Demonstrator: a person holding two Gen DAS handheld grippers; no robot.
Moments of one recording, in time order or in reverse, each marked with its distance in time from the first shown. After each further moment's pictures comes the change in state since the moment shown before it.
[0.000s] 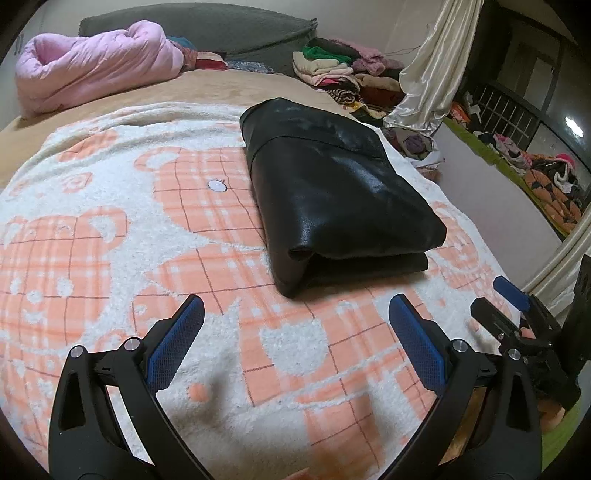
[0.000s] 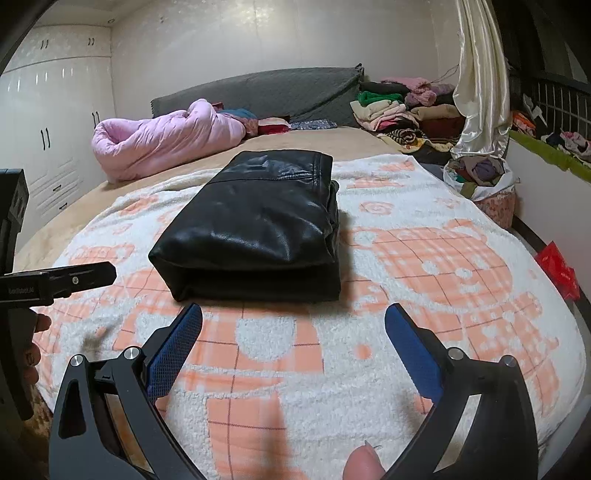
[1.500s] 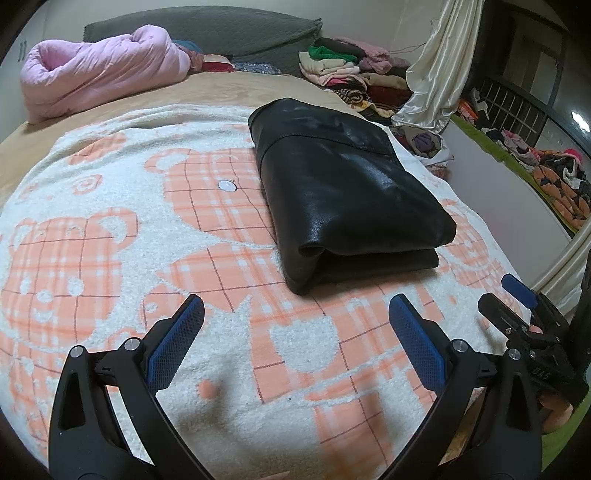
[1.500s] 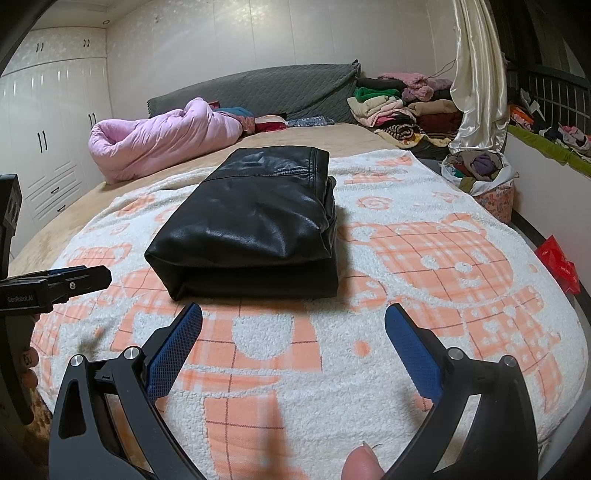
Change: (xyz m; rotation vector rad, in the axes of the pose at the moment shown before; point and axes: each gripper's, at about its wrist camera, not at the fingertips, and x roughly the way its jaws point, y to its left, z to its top) left arm -0.004 -0.001 -0.006 0.008 -0.001 0.039; right arm 0.005 -0.001 -0.003 0.009 0.013 -0.001
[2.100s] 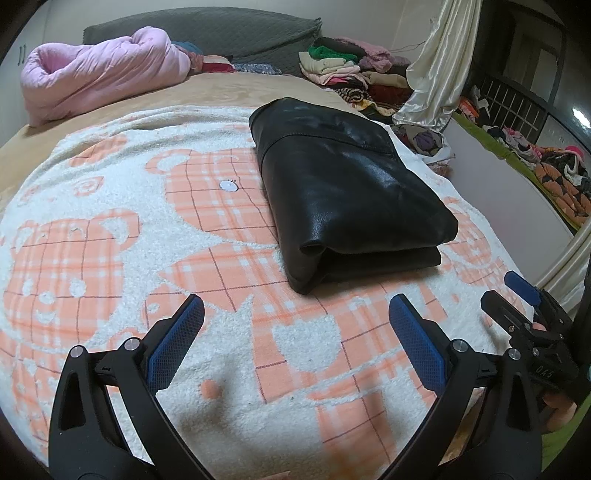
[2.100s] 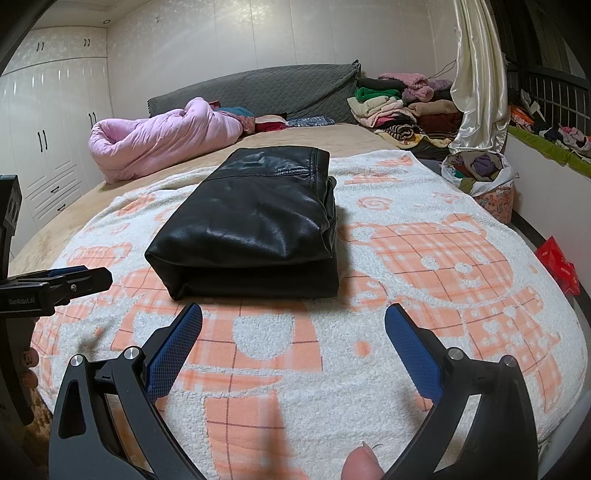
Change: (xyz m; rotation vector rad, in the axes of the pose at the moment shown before) left arm 0.000 0.002 0.000 0.005 0.002 0.006; right arm 0.000 0.000 0.000 0.000 0.001 0.000
